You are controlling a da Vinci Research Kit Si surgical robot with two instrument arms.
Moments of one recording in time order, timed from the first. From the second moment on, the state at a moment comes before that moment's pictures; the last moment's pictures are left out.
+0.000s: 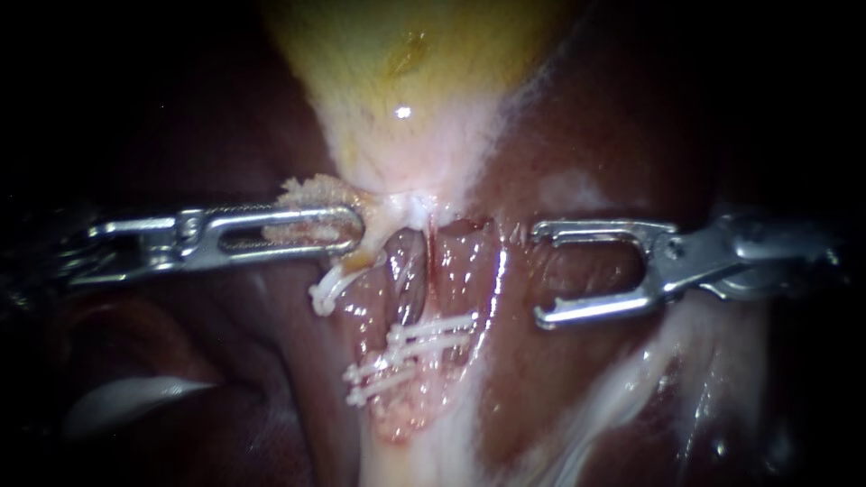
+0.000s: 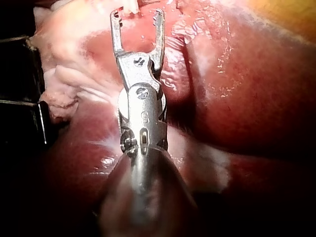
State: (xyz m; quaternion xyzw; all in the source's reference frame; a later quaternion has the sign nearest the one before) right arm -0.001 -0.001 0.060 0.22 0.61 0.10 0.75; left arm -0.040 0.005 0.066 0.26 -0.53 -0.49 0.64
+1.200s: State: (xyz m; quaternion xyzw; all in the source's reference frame) right arm -0.001 -0.001 0.060 0.22 0.61 0.10 0.75; left arm -0.044 0.005 0.073 0.26 -0.52 -0.49 0.66
